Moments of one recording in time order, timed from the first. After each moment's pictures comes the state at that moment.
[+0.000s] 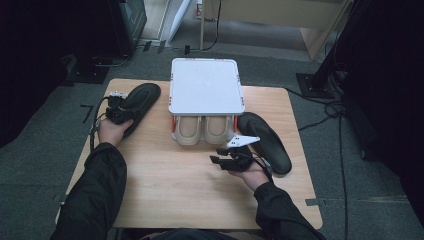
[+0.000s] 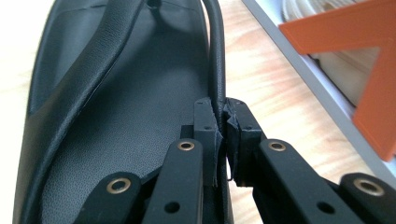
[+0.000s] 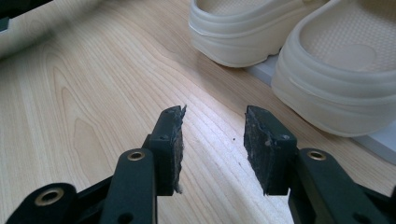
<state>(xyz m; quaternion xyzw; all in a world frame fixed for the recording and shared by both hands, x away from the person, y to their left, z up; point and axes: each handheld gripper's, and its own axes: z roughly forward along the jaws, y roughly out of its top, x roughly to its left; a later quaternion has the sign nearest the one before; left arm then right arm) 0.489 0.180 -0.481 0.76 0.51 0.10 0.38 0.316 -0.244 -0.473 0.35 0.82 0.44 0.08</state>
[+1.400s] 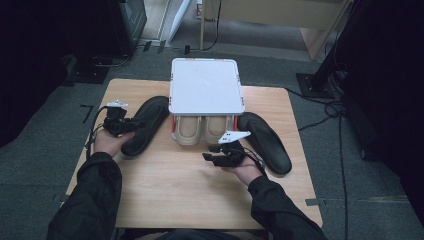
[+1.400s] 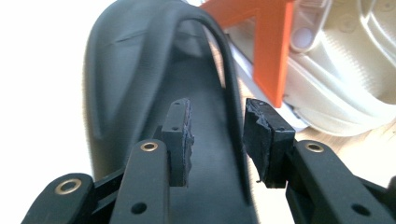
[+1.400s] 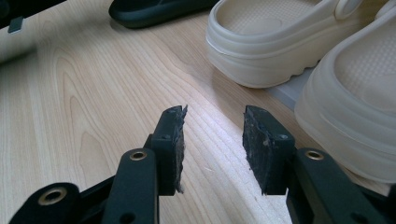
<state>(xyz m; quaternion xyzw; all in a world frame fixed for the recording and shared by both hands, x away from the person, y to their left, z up) 0.434 0.173 -0.456 0.79 0.47 0.09 0.40 0.330 -0.223 -0.471 0.32 0.83 0.44 0.06</state>
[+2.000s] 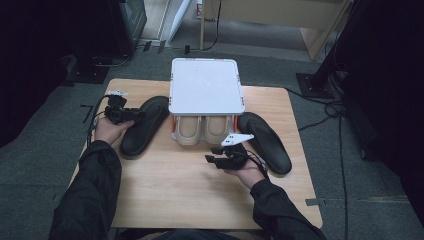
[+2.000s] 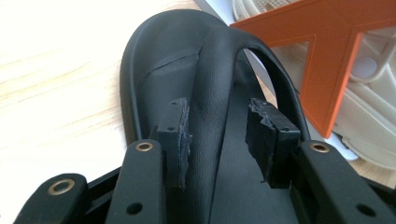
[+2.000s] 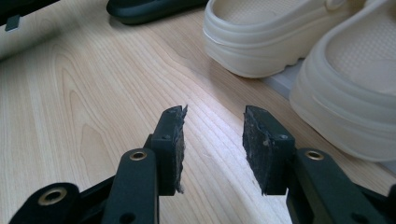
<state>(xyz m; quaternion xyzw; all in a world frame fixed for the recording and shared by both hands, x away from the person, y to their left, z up) 0.488 0.179 -0.468 0.79 0.46 0.07 0.40 0.321 -0.231 -0.472 0.33 0.83 0.44 0.07</state>
